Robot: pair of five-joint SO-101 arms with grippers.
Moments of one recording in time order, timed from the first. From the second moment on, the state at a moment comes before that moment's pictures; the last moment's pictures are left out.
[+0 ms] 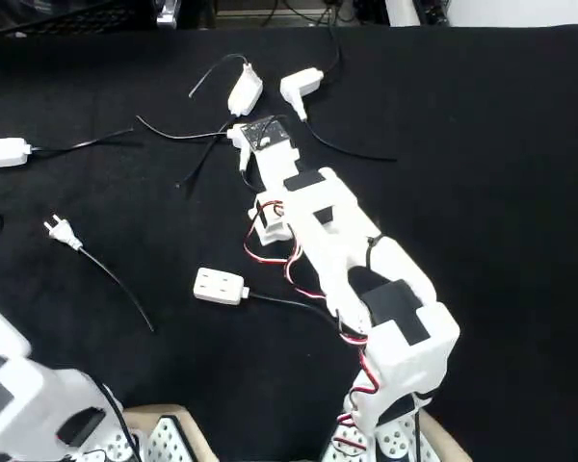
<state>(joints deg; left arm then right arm) -57.4 -0.6 15.8 56.4 -20.8 -22.8 15.6 19.4 49.5 -0.1</state>
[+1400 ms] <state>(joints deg) -62.1 22.5 4.7 53.7 -26.2 -22.8 15.6 19.4 49.5 -0.1</state>
